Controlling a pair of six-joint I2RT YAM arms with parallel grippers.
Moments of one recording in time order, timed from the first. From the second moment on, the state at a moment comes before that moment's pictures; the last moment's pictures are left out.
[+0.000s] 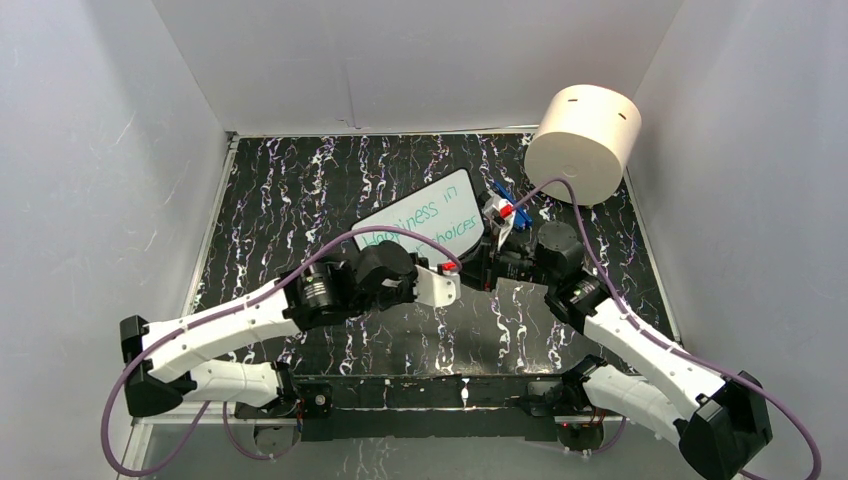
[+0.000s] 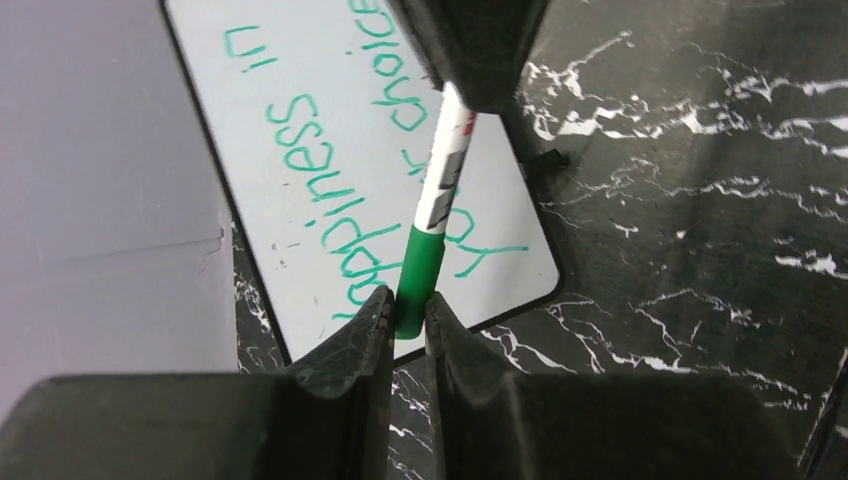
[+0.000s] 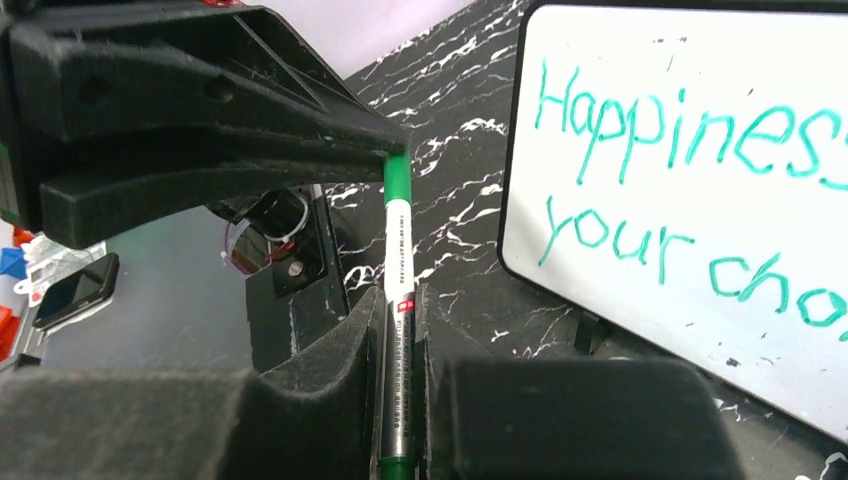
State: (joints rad) left arm -1.19 1.18 1.18 -0.73 -0.31 0.69; right arm 0.64 0.92 0.62 0.17 -0.72 0.34
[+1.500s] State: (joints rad) left arm -0.82 1.14 1.05 -0.32 -0.07 -0.52; right arm 0.64 0.81 0.35 0.58 -0.45 0.43
